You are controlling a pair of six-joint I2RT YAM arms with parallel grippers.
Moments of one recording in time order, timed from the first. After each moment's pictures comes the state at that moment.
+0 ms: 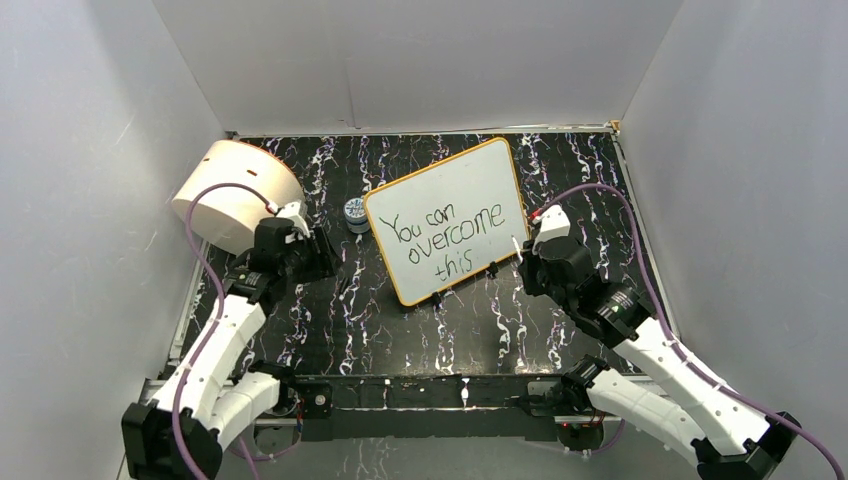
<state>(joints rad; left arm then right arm) -0.23 0.89 0.71 -0.51 0.11 -0.41 0.73 0.73 0.78 -0.67 0.33 0.28</state>
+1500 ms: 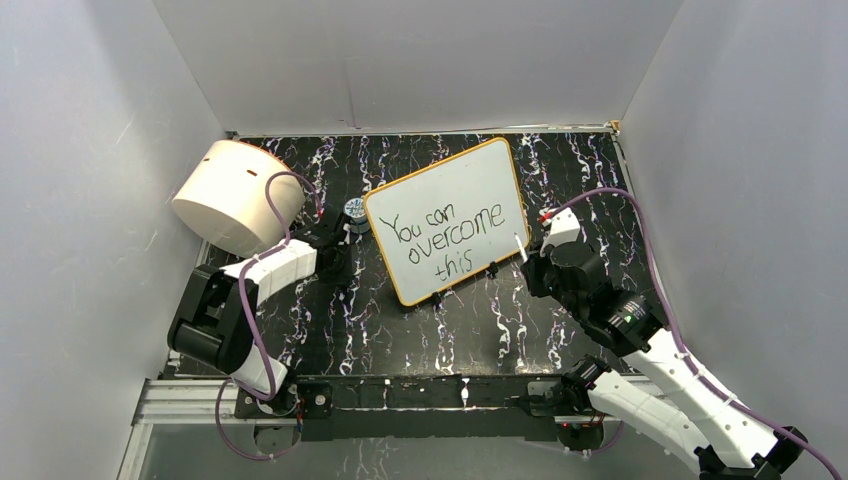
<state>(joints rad) -0.39 1.53 0.82 -0.50 -0.09 -0.40 0.73 0.65 0.77 -0.67 0.31 0.28</state>
